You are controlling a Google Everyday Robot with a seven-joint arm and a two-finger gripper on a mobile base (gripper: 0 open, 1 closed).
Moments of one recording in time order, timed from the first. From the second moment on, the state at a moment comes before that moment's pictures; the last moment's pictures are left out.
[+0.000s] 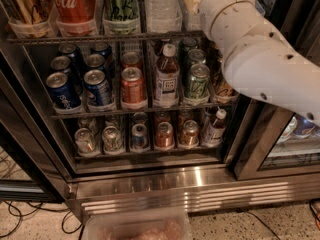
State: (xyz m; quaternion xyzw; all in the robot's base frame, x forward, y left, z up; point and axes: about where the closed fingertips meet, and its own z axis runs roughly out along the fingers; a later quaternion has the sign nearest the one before) arm 0.646 -0.097 1.108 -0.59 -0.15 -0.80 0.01
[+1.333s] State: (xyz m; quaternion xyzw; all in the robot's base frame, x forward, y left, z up) arm 0.629 -0.108 1.164 -0.58 -0.16 -0.80 0.02
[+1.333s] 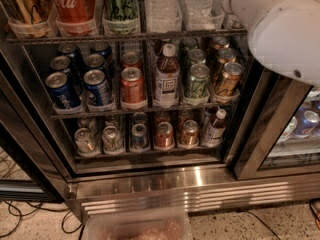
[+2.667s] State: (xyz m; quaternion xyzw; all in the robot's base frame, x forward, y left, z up) arm 0.564 -0.098 1.172 -0.62 -0.14 -0.76 0.09
